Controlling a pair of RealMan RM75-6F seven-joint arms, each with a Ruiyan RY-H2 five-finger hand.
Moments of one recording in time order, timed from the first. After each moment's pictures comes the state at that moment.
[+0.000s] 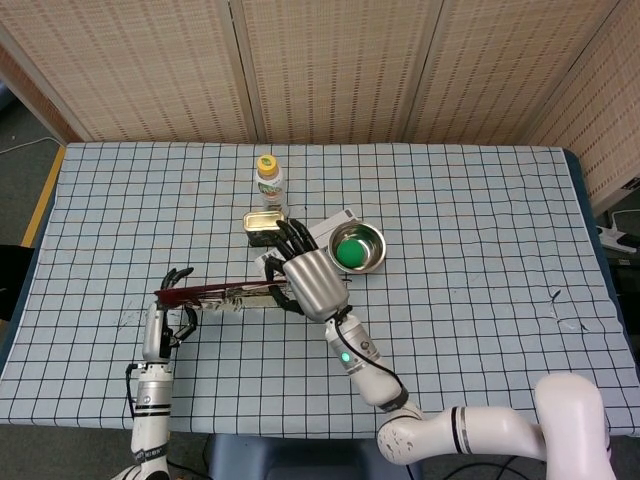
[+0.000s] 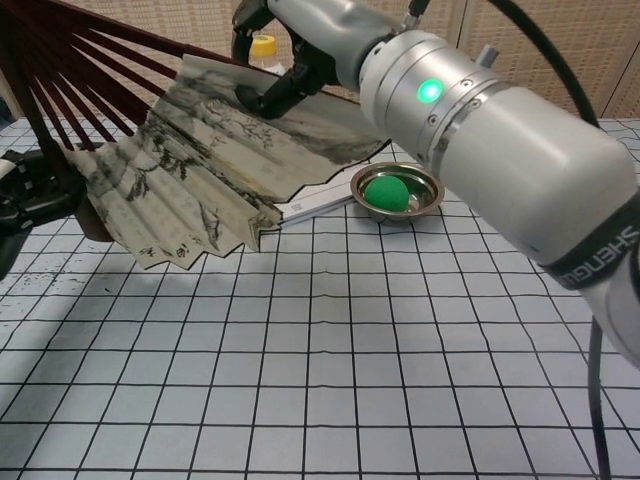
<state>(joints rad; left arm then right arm) -0.30 -1.82 -0.27 -1.39 1.34 1.41 -0.57 0.88 -1.79 0.40 -1.69 -1.13 1.18 -0.57</state>
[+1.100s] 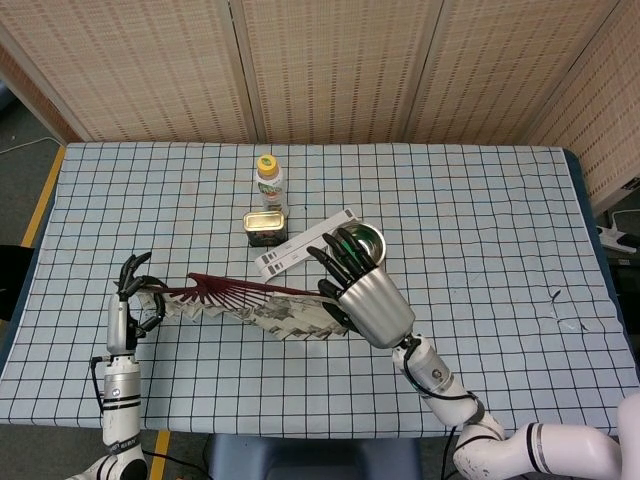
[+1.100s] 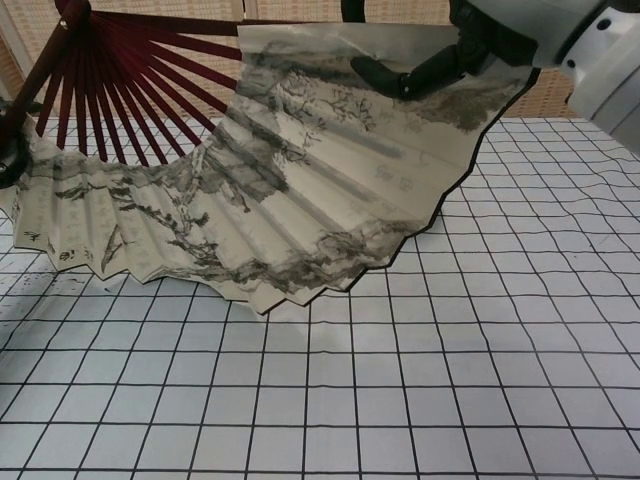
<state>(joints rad) -0.29 -1.75 -0.30 -1.29 1.37 1.47 -0.60 0.69 -1.52 0.19 -1.77 -1.58 1.35 -0.51</state>
